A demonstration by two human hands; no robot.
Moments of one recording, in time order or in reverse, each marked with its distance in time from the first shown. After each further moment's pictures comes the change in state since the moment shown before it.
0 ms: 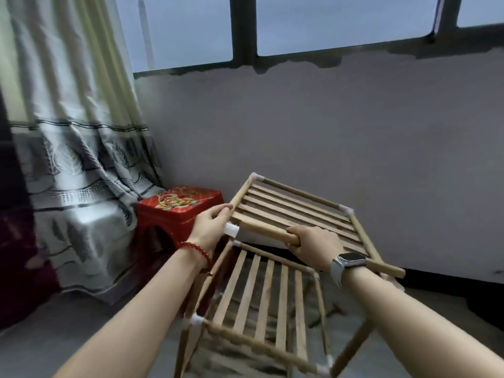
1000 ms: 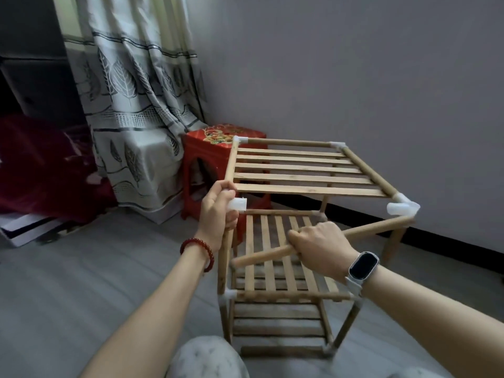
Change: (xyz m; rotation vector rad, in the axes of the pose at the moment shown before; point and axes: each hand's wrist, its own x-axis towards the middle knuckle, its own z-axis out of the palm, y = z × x) left_hand -0.080 -0.087 -0.107 -0.304 0.108 -0.014; right_hand -0.063 -0.133 0.052 -0.275 -0.217 -0.466
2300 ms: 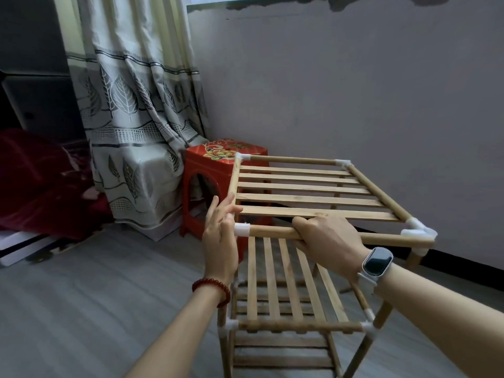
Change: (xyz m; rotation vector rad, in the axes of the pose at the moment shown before) left_hand 0.011 -0.030 0.005 0.178 0.162 0.251; right_hand 0.032 0.015 -0.033 0.113 0.186 0.050
